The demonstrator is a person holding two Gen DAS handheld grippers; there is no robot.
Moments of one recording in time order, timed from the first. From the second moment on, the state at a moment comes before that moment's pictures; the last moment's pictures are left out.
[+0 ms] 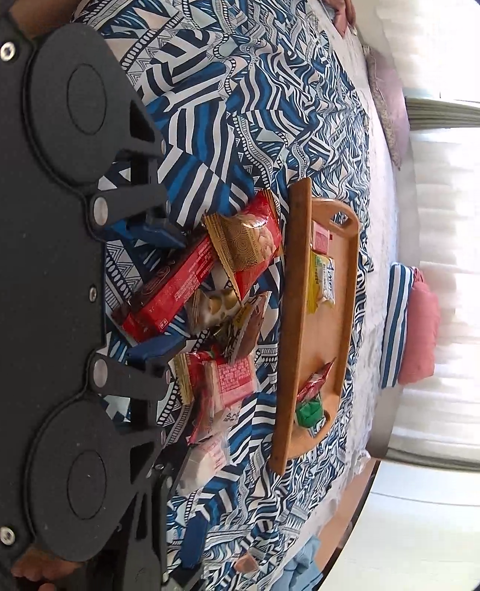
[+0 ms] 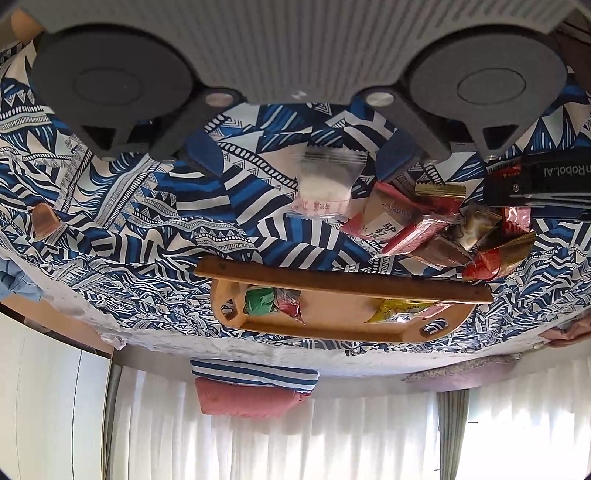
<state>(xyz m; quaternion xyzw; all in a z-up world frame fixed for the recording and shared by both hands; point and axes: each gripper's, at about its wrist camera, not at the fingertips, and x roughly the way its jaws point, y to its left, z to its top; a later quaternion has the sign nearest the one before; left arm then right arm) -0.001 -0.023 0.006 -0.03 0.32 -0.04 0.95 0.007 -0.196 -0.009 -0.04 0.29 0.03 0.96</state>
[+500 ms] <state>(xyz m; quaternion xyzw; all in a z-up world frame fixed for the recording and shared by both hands) -0.026 0.011 0.008 -0.01 0.31 0.02 0.95 0.010 -0.192 -0.011 -0.03 0.28 0.03 0.96</state>
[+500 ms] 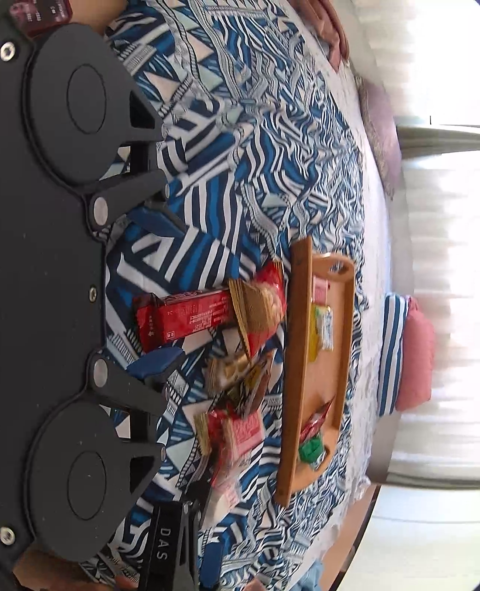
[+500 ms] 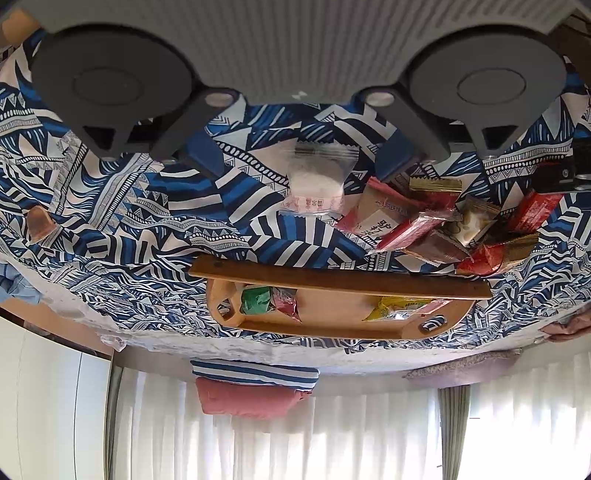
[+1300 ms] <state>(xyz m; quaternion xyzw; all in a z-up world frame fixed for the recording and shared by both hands) 0.000 0.004 0.004 -0.02 0.32 0.01 0.95 0.019 -0.185 -0.011 -0.02 0.28 0.01 0.96</state>
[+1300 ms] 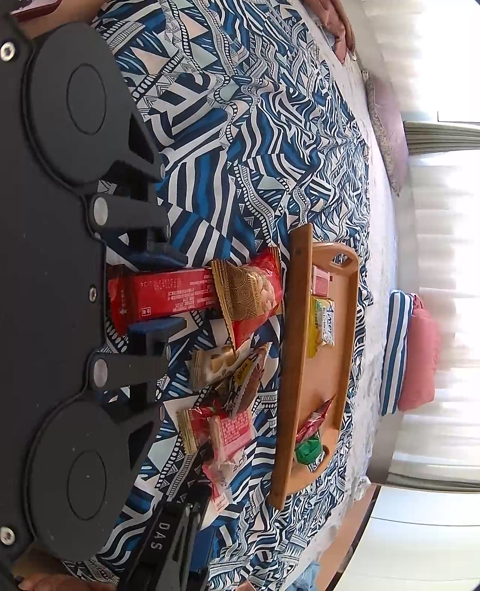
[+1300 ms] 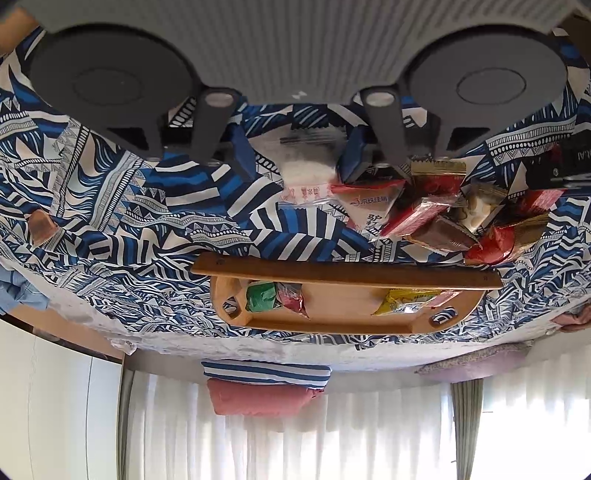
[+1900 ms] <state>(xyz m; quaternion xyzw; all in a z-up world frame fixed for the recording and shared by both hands) -0.004 0.003 0.005 0.00 0.32 -0.02 0.95 0.026 -0.178 -0.012 -0.02 0.29 0.01 0.96</state>
